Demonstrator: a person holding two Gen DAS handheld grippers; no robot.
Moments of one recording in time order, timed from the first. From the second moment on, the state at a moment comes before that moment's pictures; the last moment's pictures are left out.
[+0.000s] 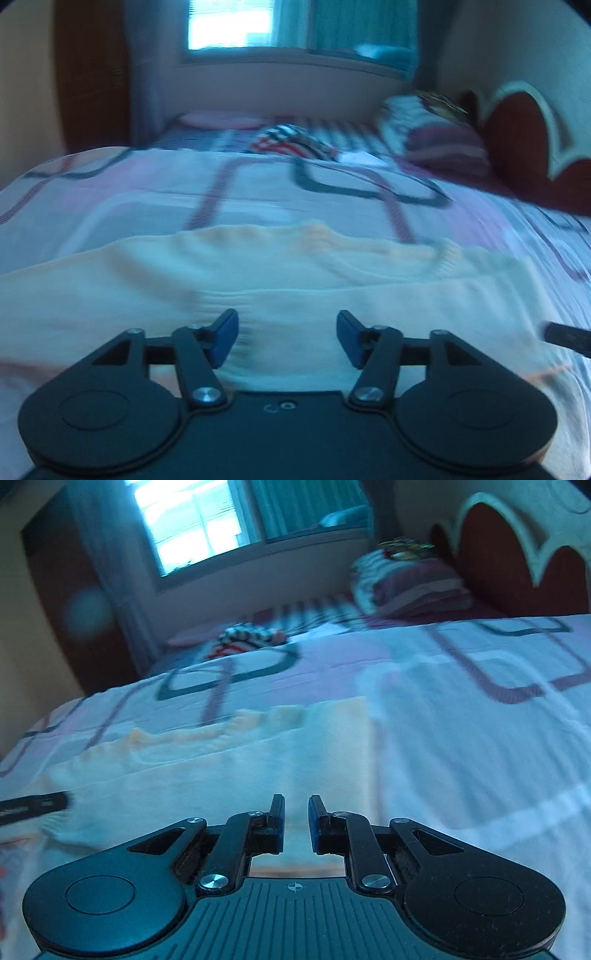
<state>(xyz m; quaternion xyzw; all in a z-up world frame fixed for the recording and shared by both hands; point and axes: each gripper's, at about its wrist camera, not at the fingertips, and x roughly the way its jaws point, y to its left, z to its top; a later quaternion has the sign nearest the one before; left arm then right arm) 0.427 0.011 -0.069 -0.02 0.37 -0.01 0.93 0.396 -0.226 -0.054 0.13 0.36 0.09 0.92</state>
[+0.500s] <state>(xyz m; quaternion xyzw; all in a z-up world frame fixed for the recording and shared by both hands) 0.456 0.037 -0.084 0.00 0.40 0.02 0.92 0.457 -0.272 -0.057 0.17 0.34 0.06 0.92</state>
